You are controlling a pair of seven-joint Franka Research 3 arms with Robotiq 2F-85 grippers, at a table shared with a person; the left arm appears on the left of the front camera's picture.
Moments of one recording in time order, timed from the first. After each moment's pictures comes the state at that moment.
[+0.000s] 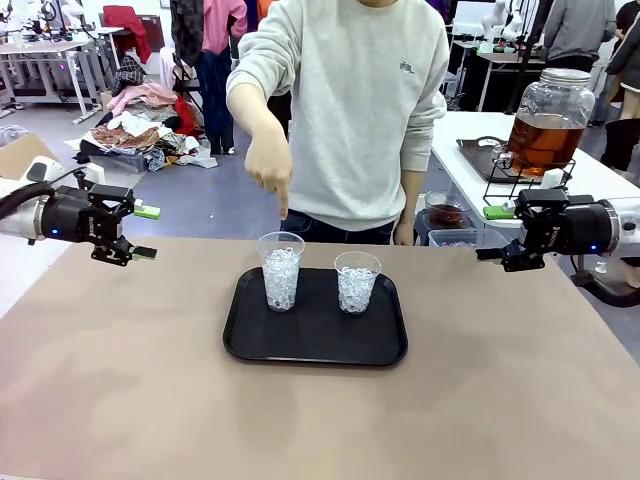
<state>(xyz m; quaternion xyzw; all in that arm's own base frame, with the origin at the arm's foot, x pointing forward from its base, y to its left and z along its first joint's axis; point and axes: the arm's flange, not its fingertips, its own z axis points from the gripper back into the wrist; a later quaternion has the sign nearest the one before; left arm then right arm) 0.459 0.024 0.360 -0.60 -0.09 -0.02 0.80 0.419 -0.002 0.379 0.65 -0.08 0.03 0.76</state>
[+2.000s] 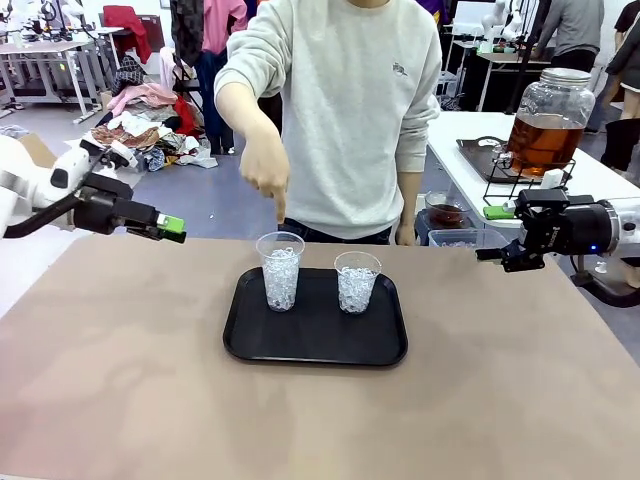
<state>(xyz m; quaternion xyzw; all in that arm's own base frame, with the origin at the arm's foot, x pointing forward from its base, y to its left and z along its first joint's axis) 0.476 -0.024 0.369 -0.52 -0.26 -0.32 0.75 0.419 -0.002 0.379 0.65 -0.08 0.03 0.76</state>
